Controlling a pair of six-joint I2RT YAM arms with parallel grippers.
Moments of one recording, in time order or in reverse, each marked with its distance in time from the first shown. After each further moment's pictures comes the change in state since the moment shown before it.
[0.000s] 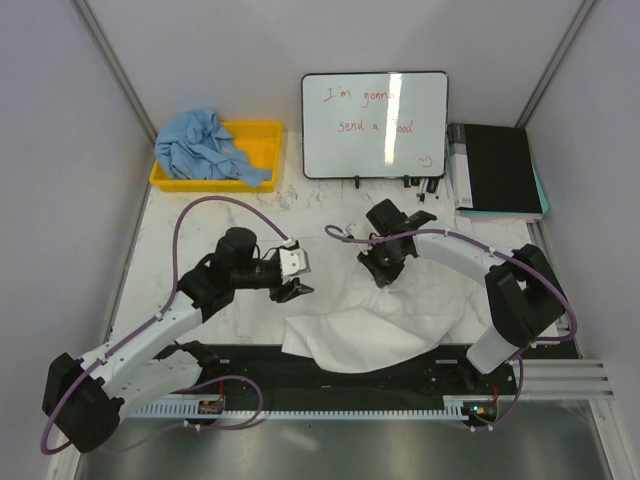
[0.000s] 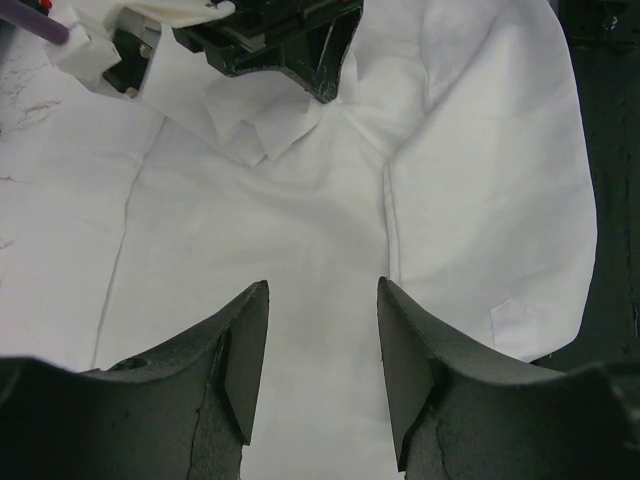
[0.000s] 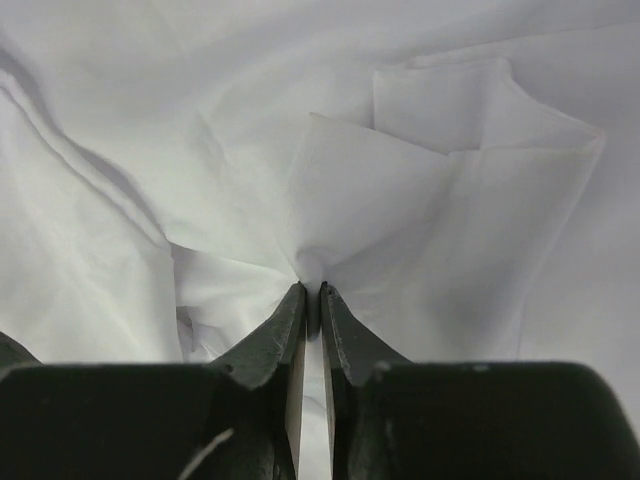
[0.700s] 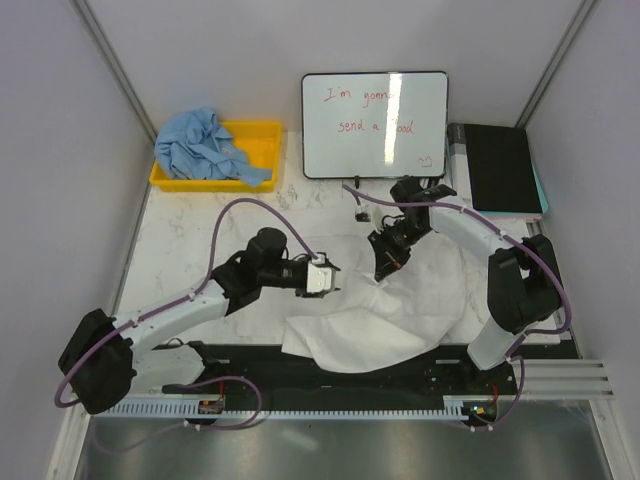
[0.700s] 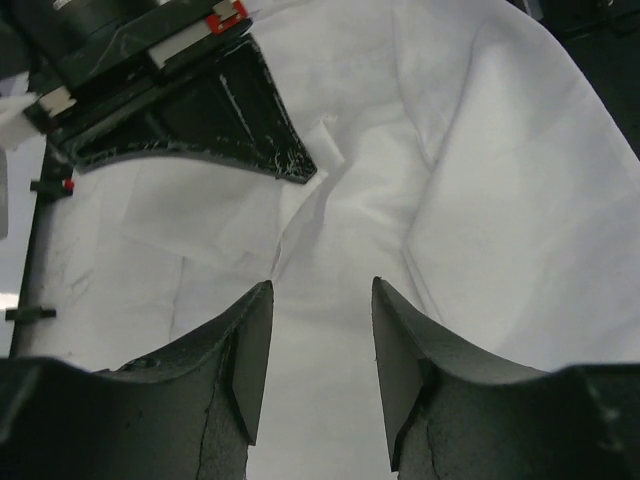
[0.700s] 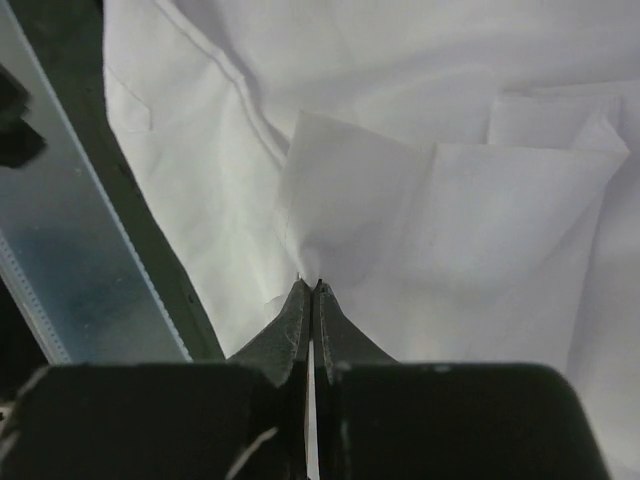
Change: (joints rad) left arm -0.131 0.217 0.013 0.270 0.021 0.201; right arm -0.205 0.066 0.174 -0.249 -0.446 -0.144
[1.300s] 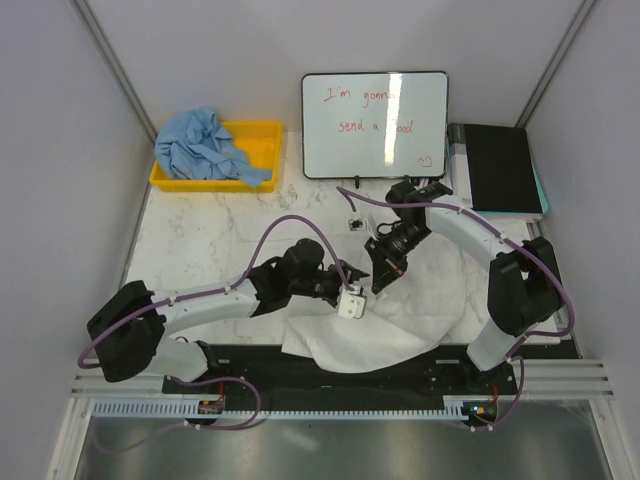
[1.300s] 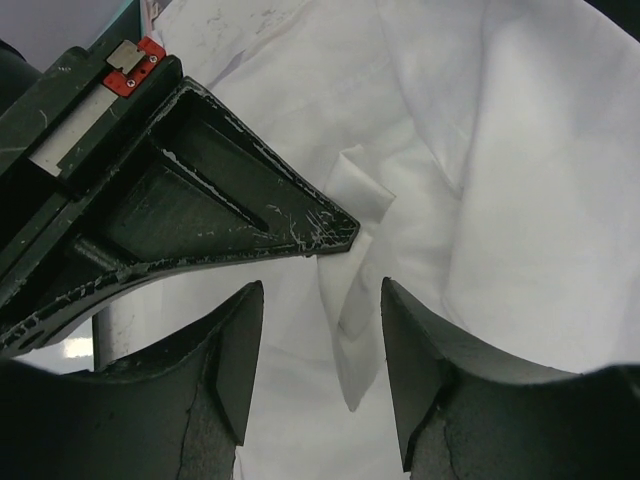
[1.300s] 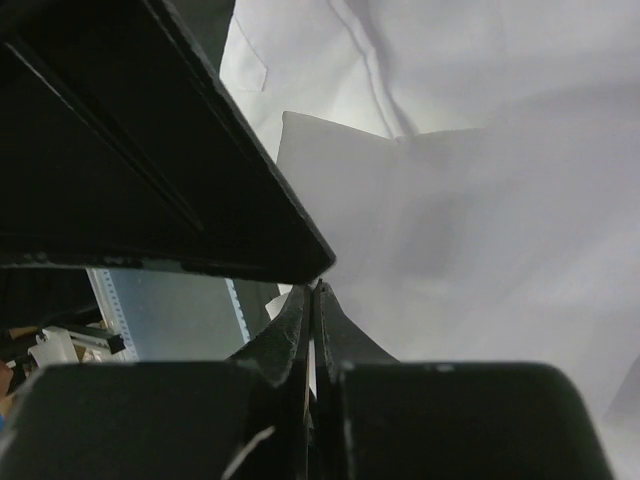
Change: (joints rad) left arm -0.214 0.209 0.069 0.141 -0.158 0.246; right arm 0.035 -0.004 0.047 -0.207 -0.159 -0.134
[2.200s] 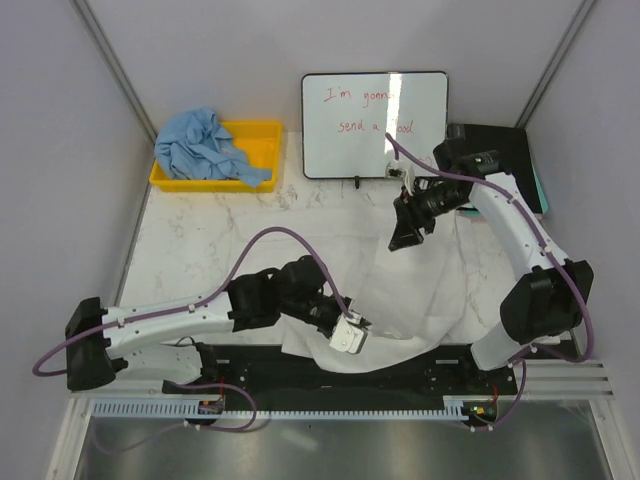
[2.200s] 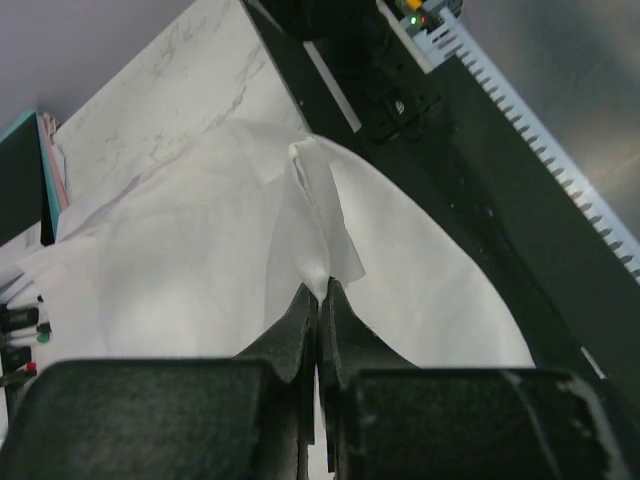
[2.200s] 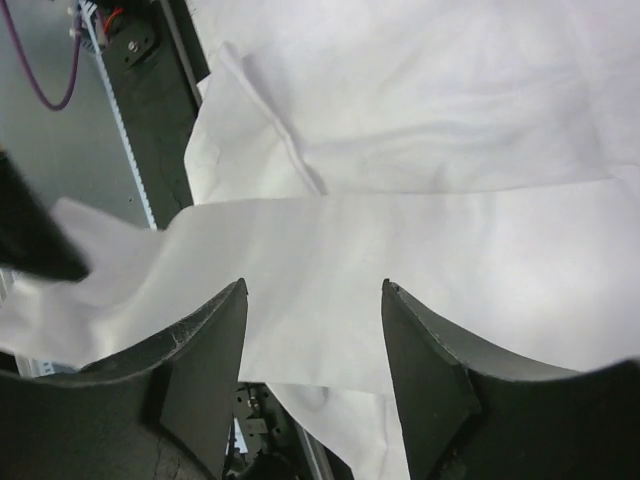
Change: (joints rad) left arm -0.222 -0.184 0.146 -0.401 0.019 -0.135; right arm -0.197 -0.109 0.236 -0.098 -0.023 -0.048
